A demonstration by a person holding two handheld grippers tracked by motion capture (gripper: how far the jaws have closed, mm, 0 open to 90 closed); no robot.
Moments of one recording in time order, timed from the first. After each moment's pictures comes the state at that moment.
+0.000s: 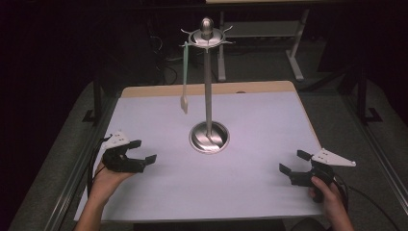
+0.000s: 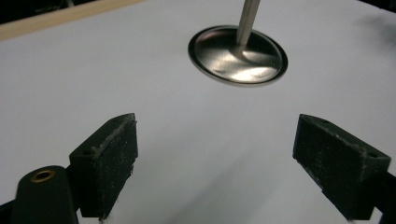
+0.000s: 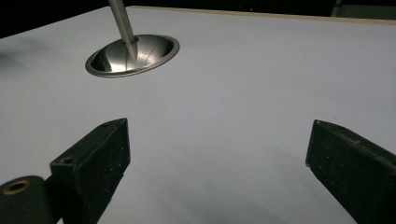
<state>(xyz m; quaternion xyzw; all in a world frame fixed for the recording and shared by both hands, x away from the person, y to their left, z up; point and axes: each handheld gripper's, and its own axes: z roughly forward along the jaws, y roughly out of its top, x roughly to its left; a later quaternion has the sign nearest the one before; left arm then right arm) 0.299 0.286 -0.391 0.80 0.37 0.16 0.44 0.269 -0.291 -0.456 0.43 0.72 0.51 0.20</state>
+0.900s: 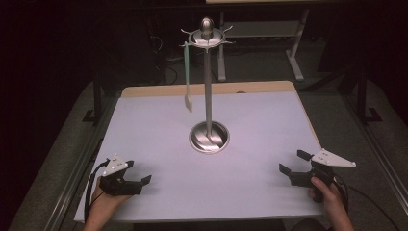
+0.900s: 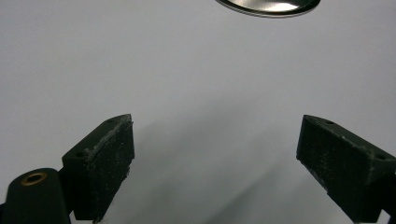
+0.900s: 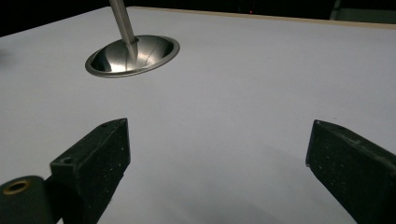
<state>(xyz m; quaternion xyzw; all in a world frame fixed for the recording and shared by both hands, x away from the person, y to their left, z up) 0.259 0.299 -0.437 0.80 0.40 0.19 0.41 0.268 -0.290 -0.456 0.42 0.72 0.51 0.21</state>
